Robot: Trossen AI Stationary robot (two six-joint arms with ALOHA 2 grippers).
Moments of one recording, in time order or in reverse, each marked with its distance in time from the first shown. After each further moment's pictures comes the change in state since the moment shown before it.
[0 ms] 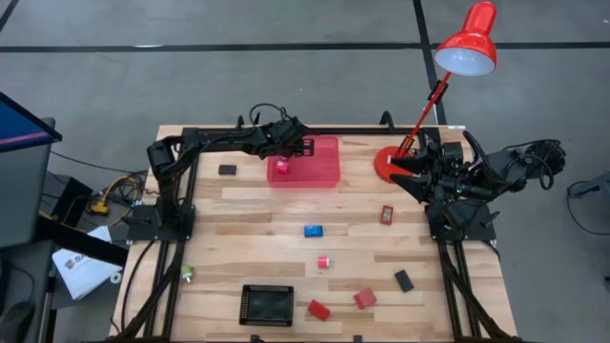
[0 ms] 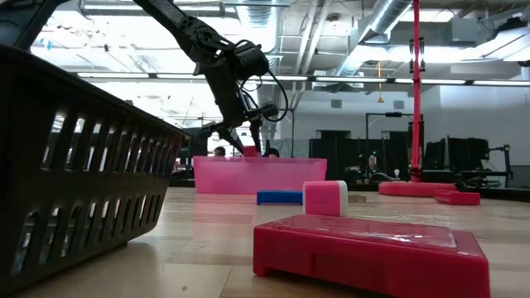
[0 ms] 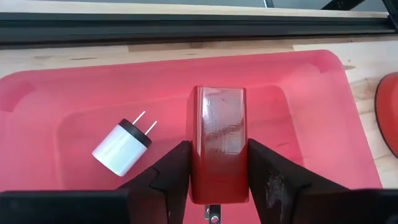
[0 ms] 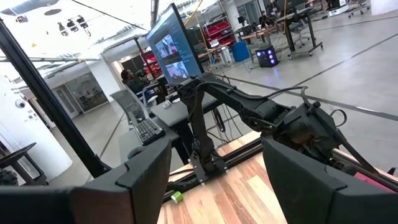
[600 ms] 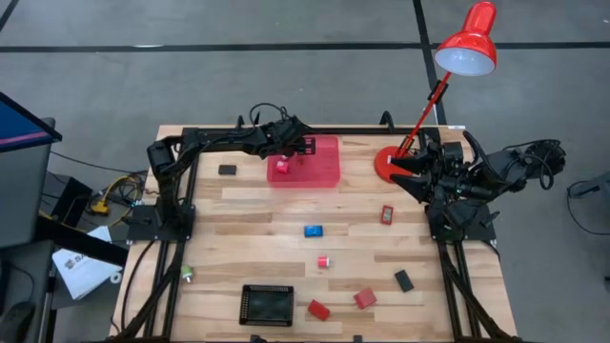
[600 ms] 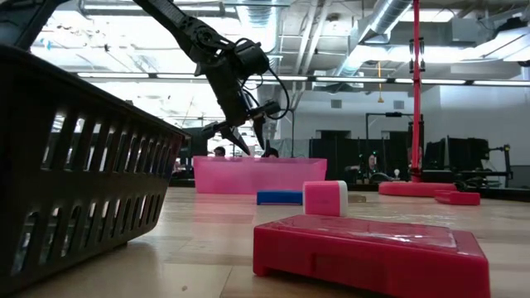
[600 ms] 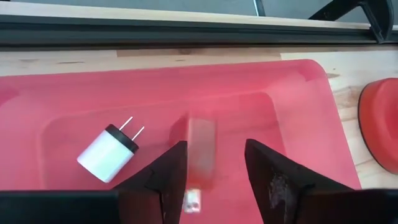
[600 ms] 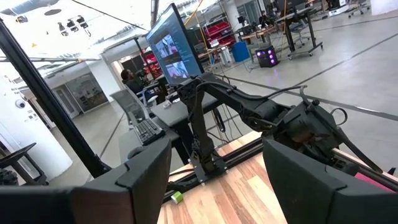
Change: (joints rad) left arm 0.000 0.000 -0.001 0.038 0.009 -0.014; right arm -0.001 0.000 0.000 0.000 0.000 0.000
